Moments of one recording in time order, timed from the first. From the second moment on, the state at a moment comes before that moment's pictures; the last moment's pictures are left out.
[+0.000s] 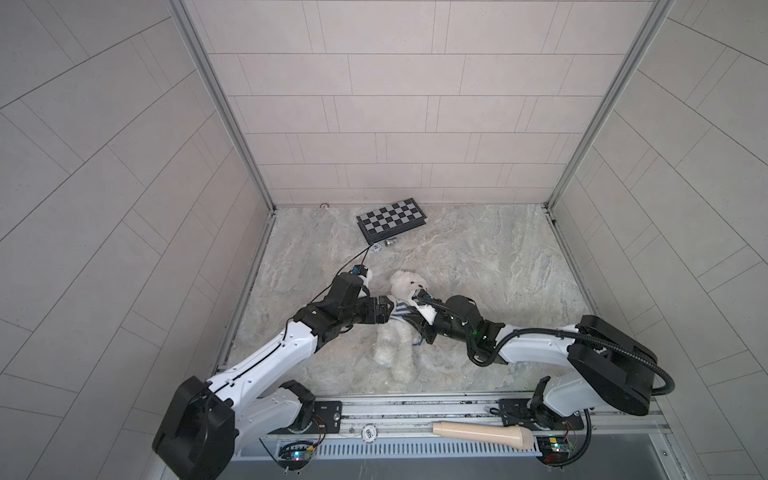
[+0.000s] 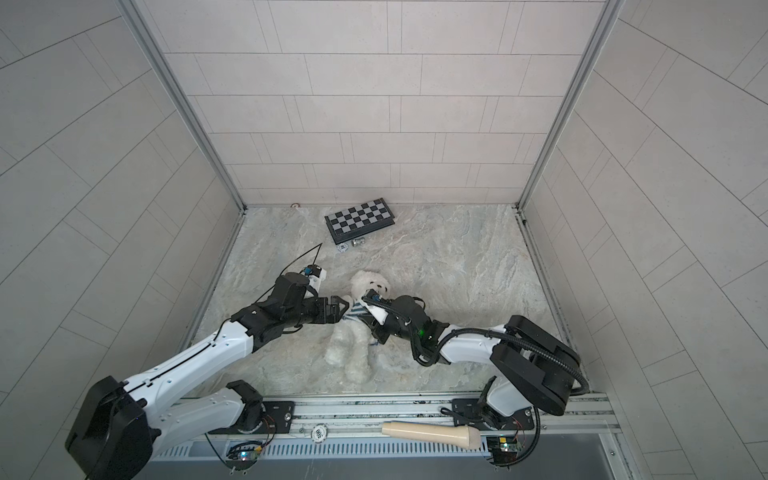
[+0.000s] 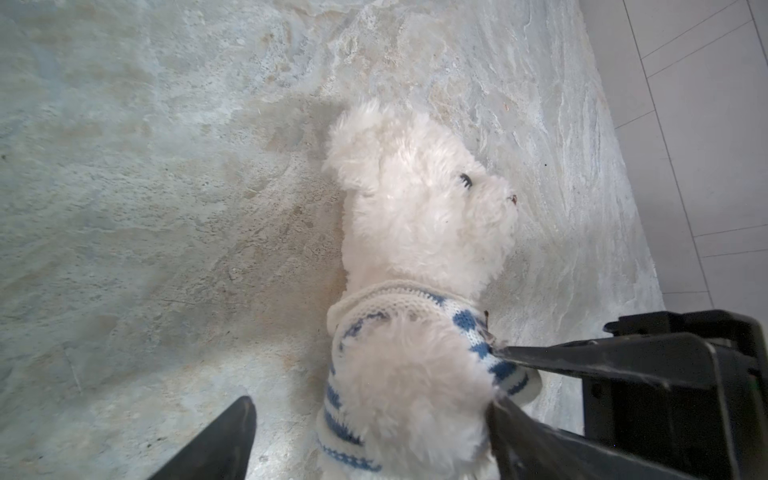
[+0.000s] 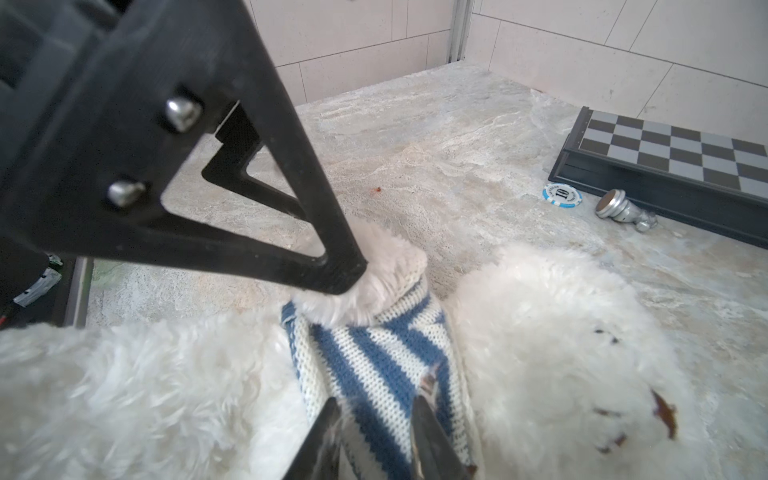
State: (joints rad) left arm -0.56 1.08 0.62 -0.32 0.19 -0.53; right arm 0.87 1.44 0.50 0.56 -0.13 -0.01
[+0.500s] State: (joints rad) left arm -0.59 1.07 0.69 -0.40 0.12 -0.50; right arm 0.78 1.17 0.43 0.32 0.05 0.19
